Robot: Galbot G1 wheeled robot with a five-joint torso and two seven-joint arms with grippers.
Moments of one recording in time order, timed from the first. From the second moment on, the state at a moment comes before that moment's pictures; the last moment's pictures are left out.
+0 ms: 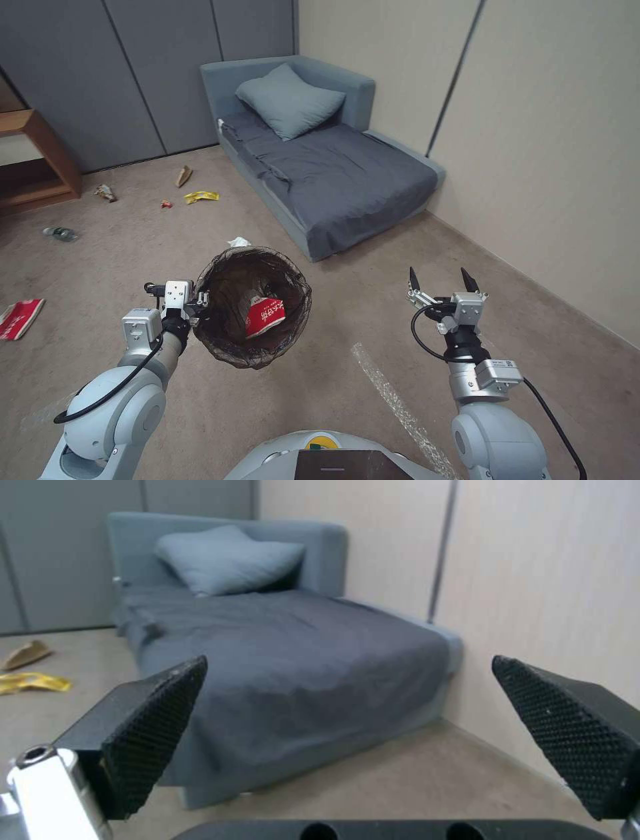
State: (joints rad) left arm 1.61 -1.21 -0.68 -2.44 -0.46 0.68 -0.21; right arm -1.73 1.50 0.61 2.32 0.04 0.01 0.05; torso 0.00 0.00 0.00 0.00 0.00
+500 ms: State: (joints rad) left arm 1.62 -1.21 -0.68 -2.45 -0.46 0.68 -0.21; right arm -1.73 1.50 0.60 2.33 0.04 0.01 0.05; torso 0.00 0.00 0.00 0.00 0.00
